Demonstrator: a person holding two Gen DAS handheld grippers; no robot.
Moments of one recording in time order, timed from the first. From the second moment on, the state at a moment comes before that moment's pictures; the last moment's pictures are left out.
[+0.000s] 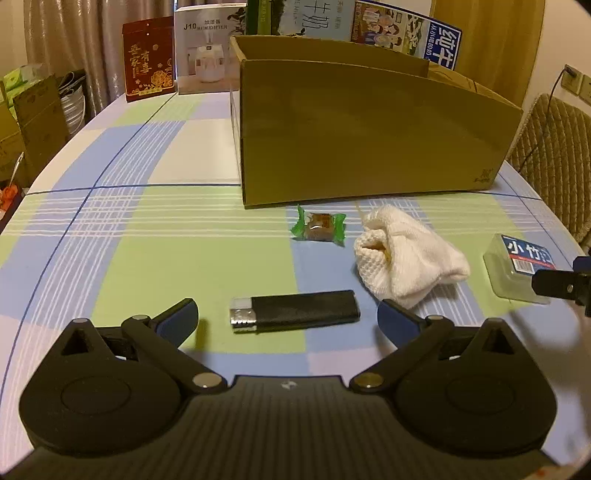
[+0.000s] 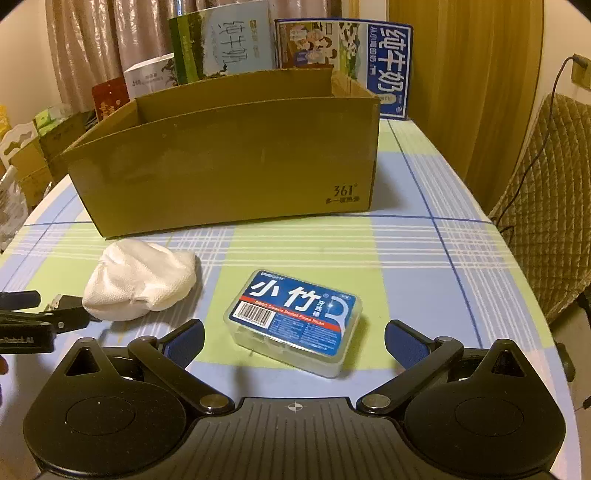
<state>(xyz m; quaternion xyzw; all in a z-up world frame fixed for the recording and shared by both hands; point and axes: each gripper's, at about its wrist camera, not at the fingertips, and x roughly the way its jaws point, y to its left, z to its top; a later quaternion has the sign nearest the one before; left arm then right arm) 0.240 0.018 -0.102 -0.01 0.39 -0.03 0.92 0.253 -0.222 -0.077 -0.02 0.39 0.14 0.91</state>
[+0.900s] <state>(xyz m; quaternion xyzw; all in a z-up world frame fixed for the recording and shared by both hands) 0.241 0.005 -0.114 0.01 0.36 0.02 0.93 0.260 -0.216 -0.080 -0.02 0.39 0.13 0.91</state>
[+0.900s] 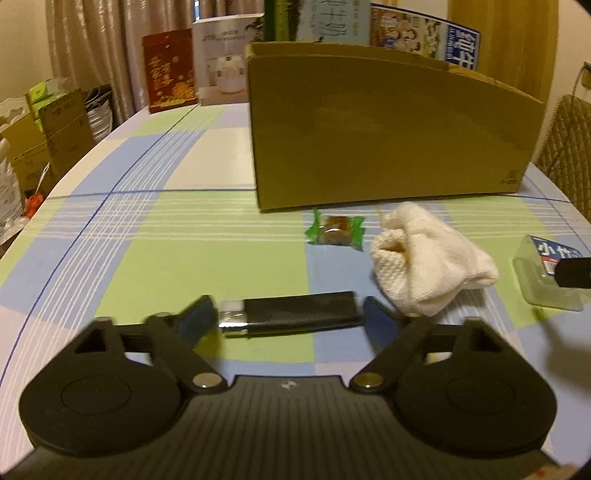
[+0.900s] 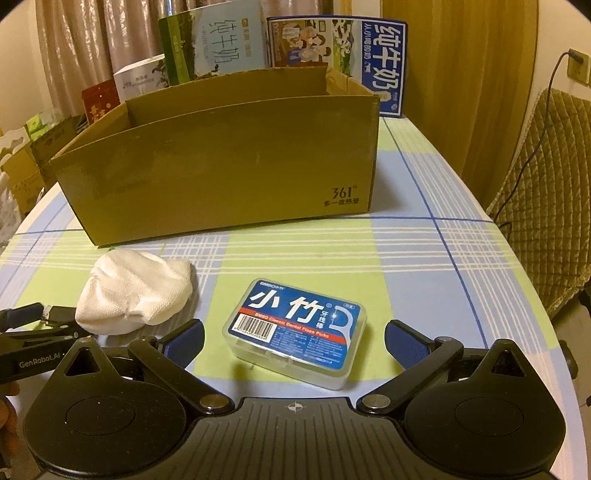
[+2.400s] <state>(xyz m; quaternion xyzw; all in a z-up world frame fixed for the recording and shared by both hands) 0.275 0.003 0.012 0.04 0.31 -0.06 0.95 0.281 -0.170 0.014 -0.04 0.27 0.15 0.95</state>
